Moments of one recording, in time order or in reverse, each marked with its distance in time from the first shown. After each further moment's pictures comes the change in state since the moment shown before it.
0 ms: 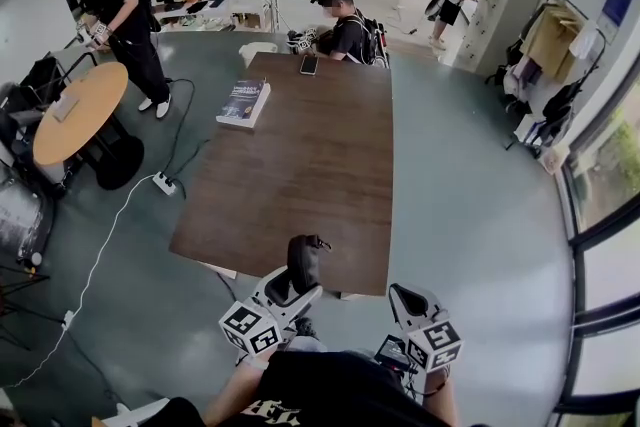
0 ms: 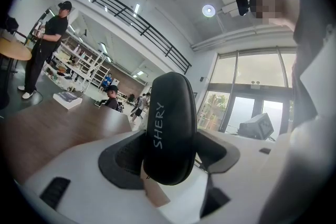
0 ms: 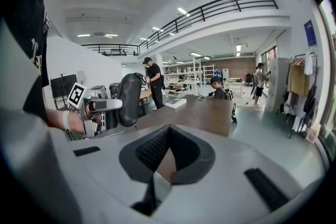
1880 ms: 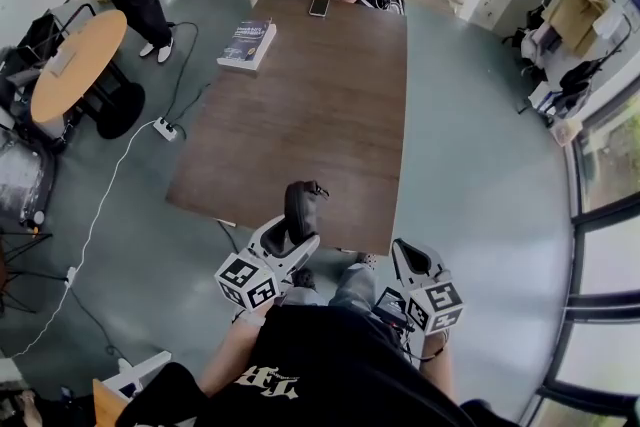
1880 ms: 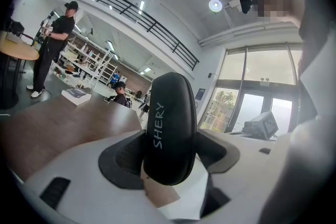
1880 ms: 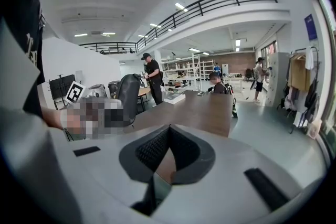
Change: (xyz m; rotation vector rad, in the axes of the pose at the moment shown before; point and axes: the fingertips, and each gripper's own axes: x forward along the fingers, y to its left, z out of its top) left arm 0.014 0.038 -0.015 -0.023 0.041 0.082; right arm 0.033 -0.021 -0.014 0.022 0.033 0.005
